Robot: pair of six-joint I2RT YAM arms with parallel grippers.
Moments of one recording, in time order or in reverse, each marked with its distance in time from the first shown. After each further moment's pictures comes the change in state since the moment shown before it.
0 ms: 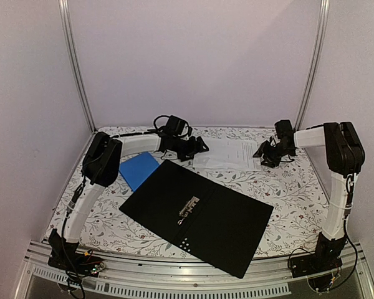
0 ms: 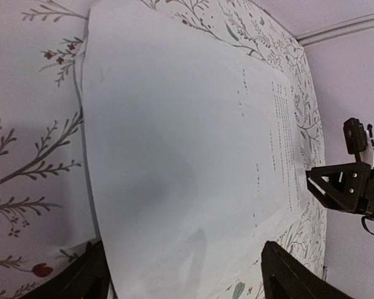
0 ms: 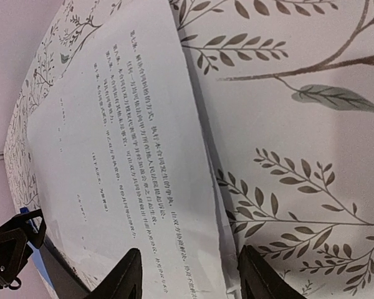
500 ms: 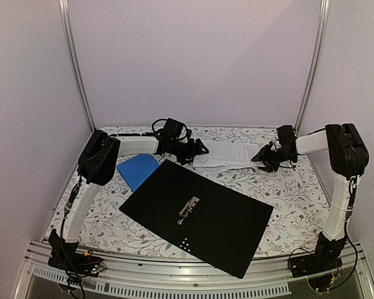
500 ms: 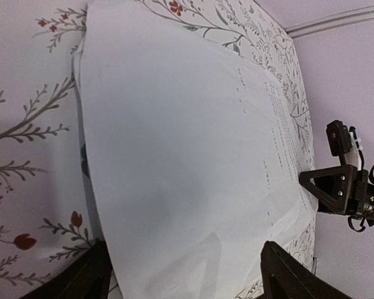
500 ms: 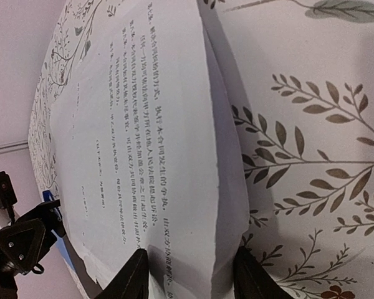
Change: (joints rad) left arm 0.000 -0.069 -0.158 0.124 0.069 -0.043; right arm 0.000 -0.051 -0.135 0.120 -0.129 0.084
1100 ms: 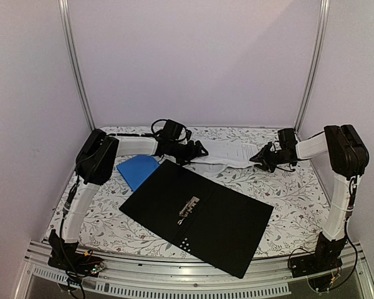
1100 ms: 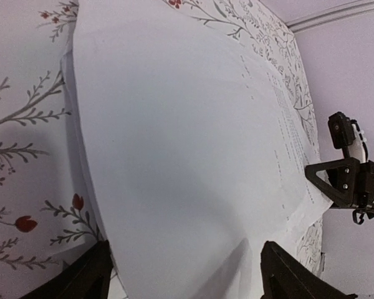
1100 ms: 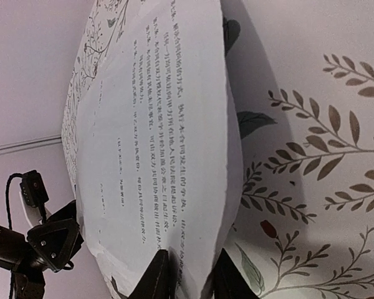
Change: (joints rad) left arm -0.008 -0.036 -0.064 0.021 -0.015 0.030; right arm 0.000 -0.004 -0.086 0.196 -0.108 0.105
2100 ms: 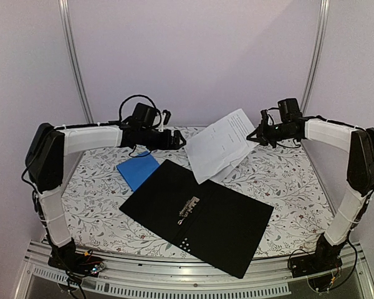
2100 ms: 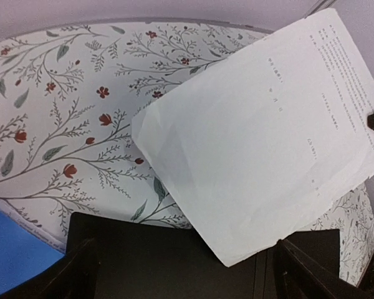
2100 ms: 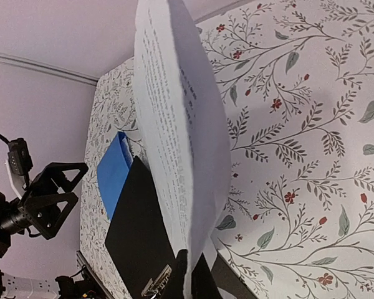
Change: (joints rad) left arm 0.035 -0.509 -0.426 -0.078 -0.221 0.328; right arm 0.086 -0.241 0.172 -0.317 -0.003 -0.259
